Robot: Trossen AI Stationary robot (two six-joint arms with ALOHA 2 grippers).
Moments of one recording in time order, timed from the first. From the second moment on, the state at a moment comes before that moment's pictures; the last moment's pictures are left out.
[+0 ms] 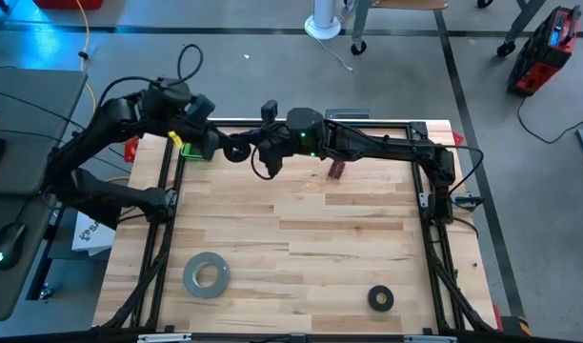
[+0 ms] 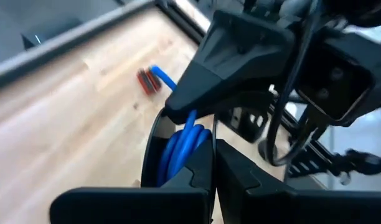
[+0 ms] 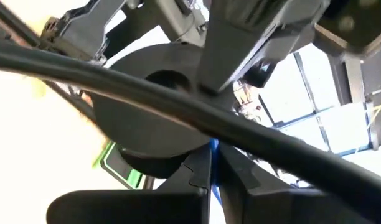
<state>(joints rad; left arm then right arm) 0.41 1.15 1.60 -1.09 0.22 -0.49 -0.14 1.94 1.94 -0.18 0.12 -1.03</state>
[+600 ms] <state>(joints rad) 0.38 1.11 1.60 -1.01 0.08 -0.20 -0.15 1.94 1.94 -0.12 0.11 -0.78</state>
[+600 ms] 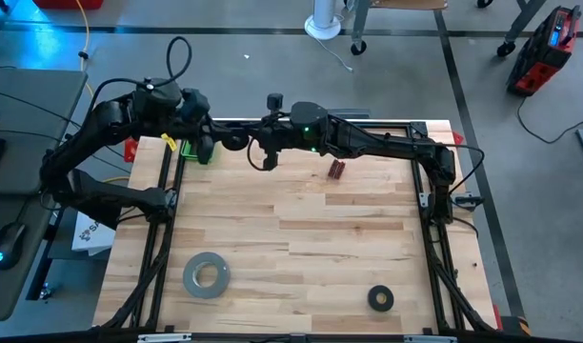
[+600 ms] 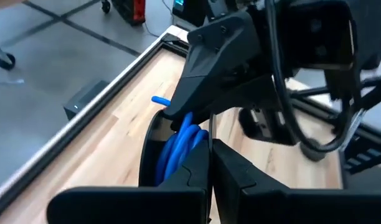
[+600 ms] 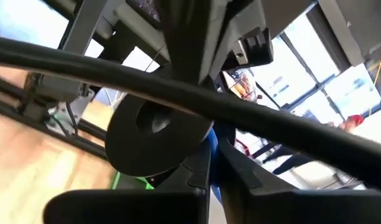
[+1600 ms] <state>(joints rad) 0.34 1.08 1.54 -1.11 0.11 0.04 -0.23 1.78 1.93 -0.38 0.15 -0.47</state>
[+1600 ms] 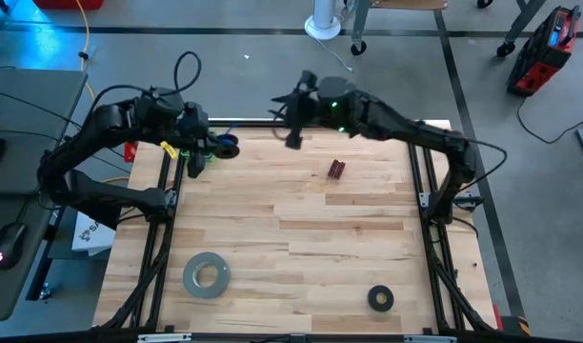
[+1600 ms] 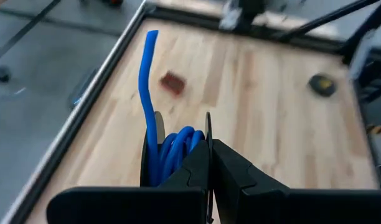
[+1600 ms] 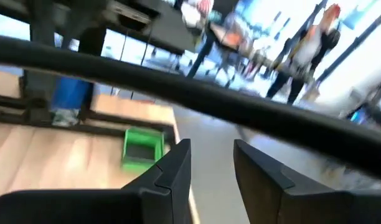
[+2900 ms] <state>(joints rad) 0.04 1.34 0.18 0.93 -0.04 -1.11 -0.05 1.39 0.53 0.57 0.03 0.89</state>
